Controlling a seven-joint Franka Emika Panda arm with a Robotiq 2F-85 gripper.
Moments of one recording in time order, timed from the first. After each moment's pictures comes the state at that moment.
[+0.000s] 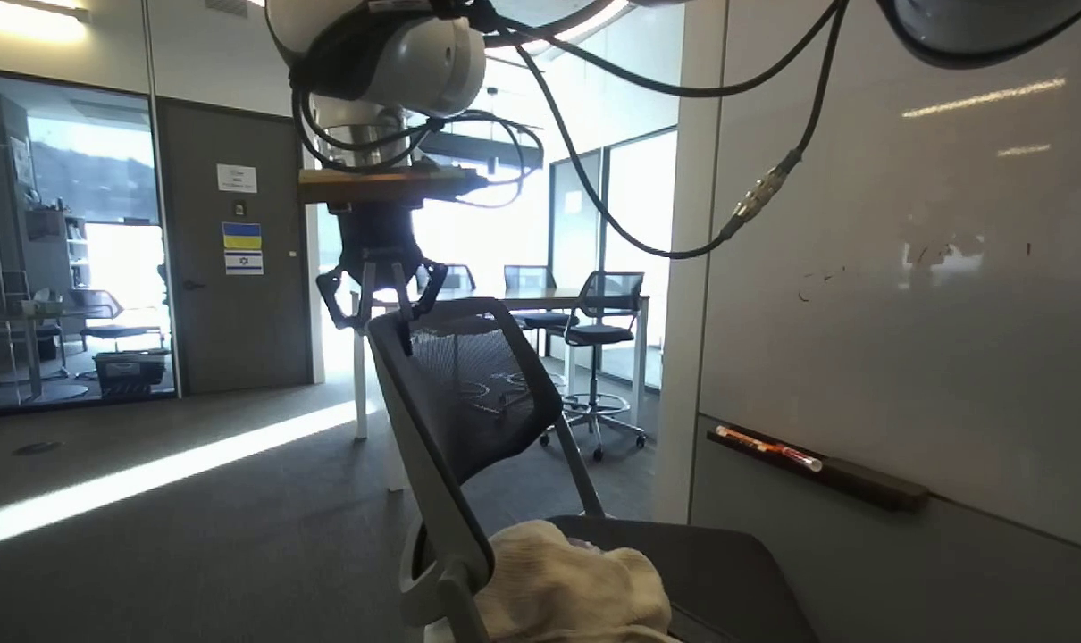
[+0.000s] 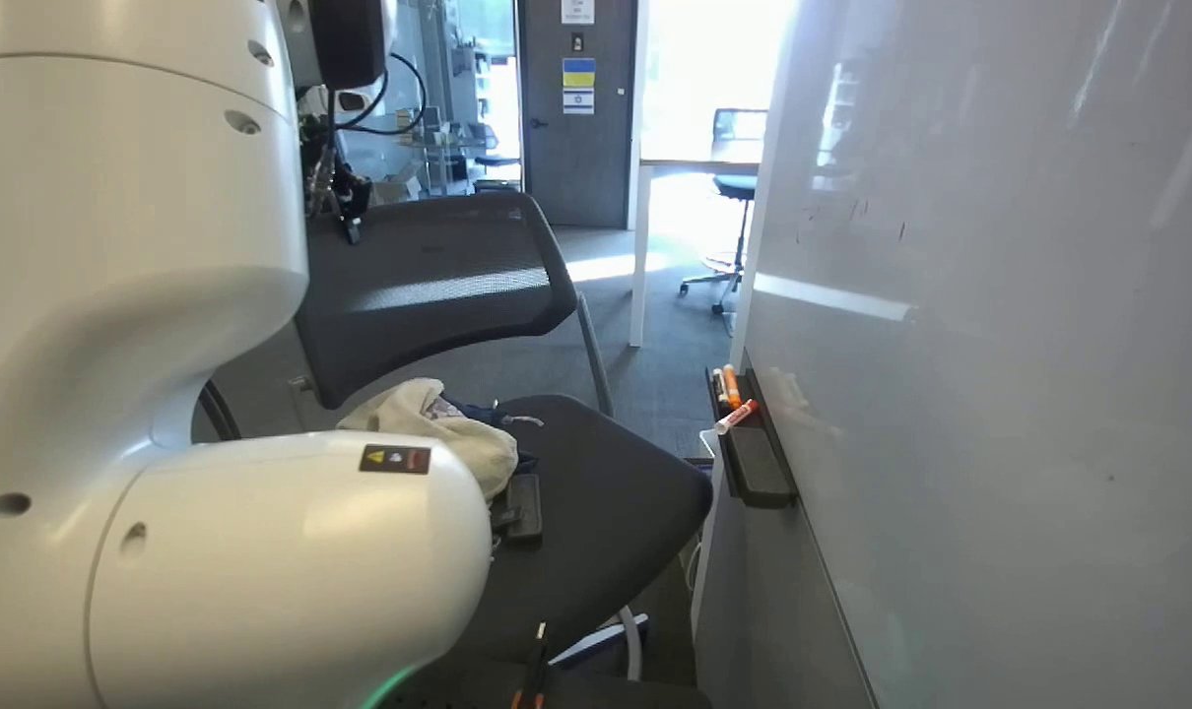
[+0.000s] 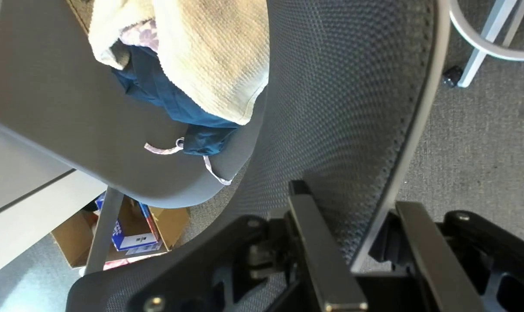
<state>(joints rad) 0.36 0.47 0.21 -1.32 -0.23 1.74 0.71</state>
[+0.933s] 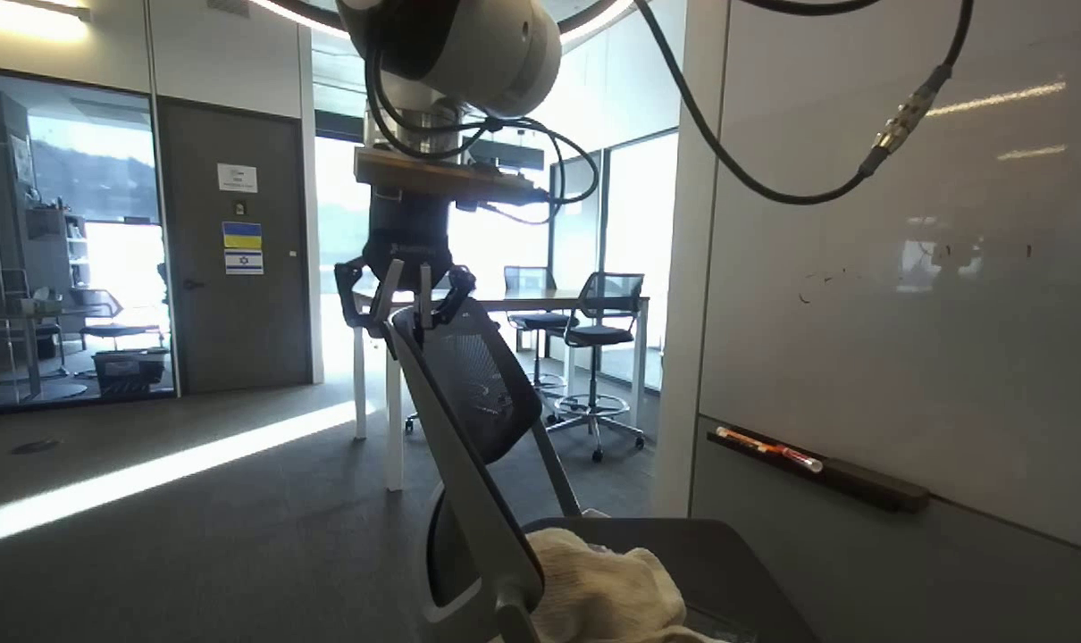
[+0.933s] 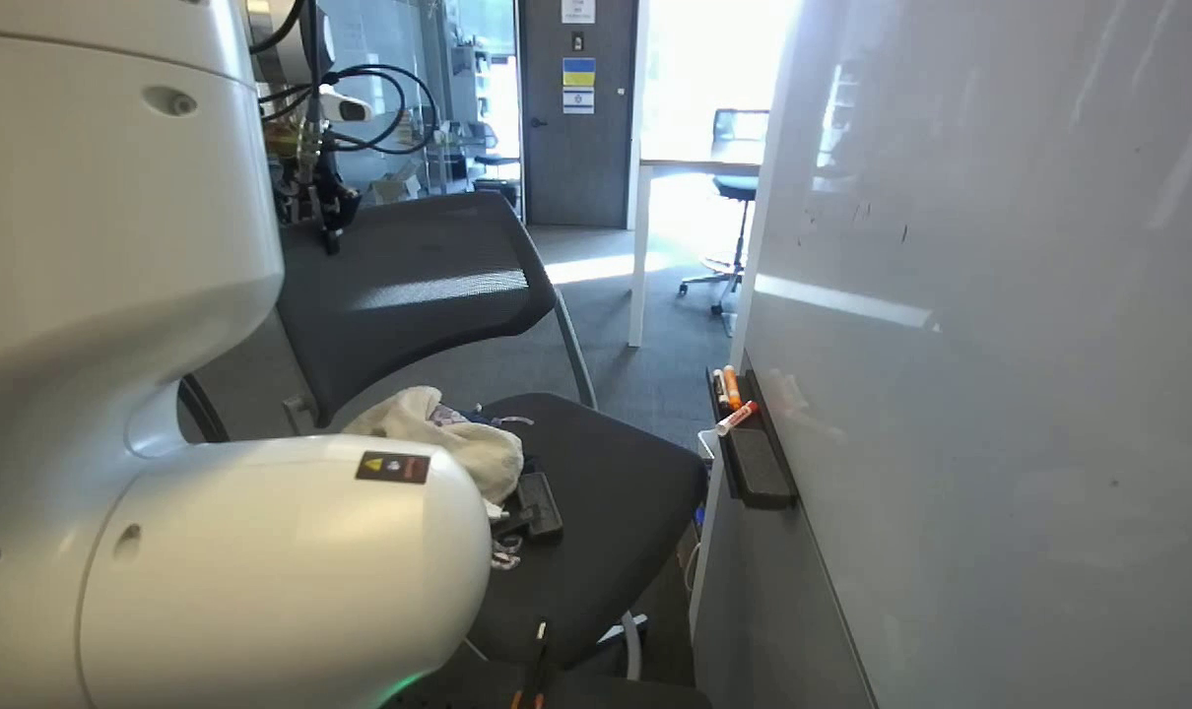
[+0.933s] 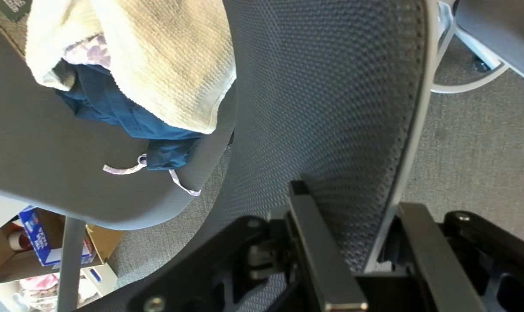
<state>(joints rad) 0.30 0.20 0.22 -1.73 -0.03 2.00 0.55</state>
